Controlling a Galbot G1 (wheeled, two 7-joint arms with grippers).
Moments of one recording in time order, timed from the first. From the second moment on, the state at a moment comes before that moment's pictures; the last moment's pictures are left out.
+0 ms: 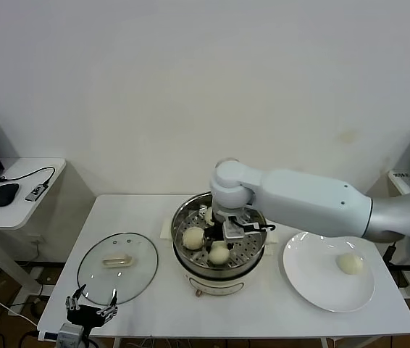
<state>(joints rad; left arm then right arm) 1.71 -1.34 -0.70 -2.10 0.08 0.37 0.09 0.35 1.10 -1.10 1.55 -0.30 0.57 -1.29</state>
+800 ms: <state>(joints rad) 1.70 -1.33 -0.69 -2.09 0.08 0.38 0.09 0.46 0.97 -1.09 1.59 -0.19 0.44 -1.24</state>
